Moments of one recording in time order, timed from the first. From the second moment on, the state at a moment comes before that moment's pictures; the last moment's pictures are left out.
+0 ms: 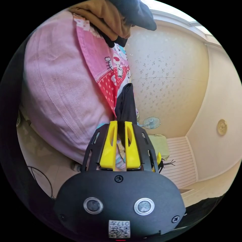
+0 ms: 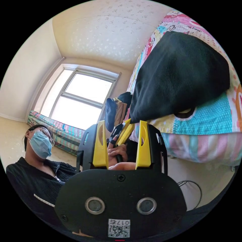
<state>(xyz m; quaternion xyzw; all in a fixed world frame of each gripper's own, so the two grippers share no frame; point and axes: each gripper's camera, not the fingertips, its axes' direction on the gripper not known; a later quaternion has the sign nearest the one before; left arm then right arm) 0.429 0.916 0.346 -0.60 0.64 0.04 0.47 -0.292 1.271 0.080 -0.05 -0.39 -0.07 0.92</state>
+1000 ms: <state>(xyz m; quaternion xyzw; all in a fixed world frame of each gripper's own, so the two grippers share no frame) 0.478 0.860 0.293 -0.63 0.64 0.00 0.44 -0.237 1.177 0.126 0.19 -0.42 0.20 0.87</state>
